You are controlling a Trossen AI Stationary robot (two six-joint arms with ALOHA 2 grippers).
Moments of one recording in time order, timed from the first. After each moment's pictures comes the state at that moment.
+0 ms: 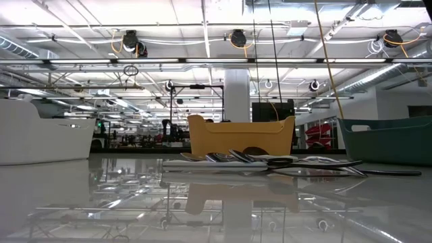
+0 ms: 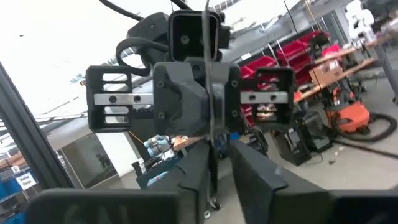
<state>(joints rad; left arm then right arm) -0.35 1.21 1.89 -0.72 -0.33 -0.48 0.22 1.99 2.21 0.07 0.42 0.41</state>
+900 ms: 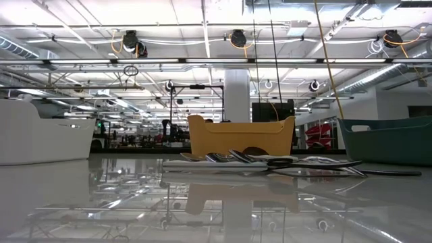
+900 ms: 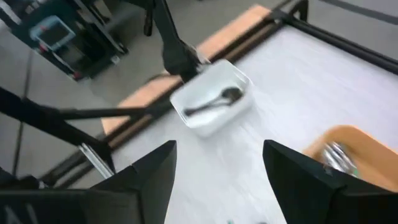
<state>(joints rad) -0.46 0.90 1.49 -1.22 -0.46 -0.89 0.27 1.80 2.21 -1.05 0.42 0.81</state>
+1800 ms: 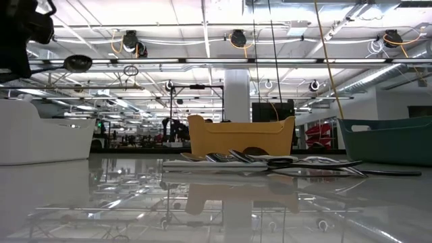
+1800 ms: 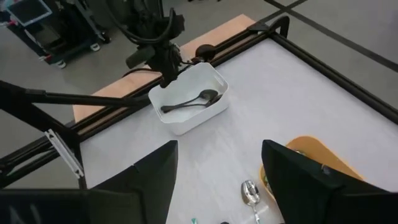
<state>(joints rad) -0.46 0.52 0.70 -1.26 -0.27 -1.37 0.28 1.78 2.21 -1.13 0.48 0.69</state>
